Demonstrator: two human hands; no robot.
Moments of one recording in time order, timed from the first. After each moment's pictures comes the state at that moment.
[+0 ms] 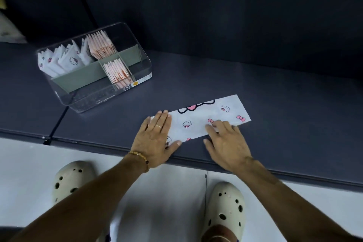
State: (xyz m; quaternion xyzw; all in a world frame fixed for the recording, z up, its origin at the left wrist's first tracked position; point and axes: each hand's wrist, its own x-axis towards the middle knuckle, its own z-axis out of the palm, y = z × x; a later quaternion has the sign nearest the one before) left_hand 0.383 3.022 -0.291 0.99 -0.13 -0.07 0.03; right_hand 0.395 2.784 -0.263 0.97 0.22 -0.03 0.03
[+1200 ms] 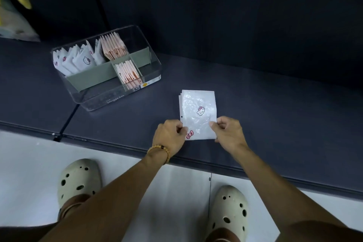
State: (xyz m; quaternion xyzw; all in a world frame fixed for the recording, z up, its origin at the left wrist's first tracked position) left_hand 0.396 2.992 -0.259 0.90 0.11 -0.06 0.41; right_hand 0.426 2.810 -0.264 0.87 -0.12 -0.12 -0.46
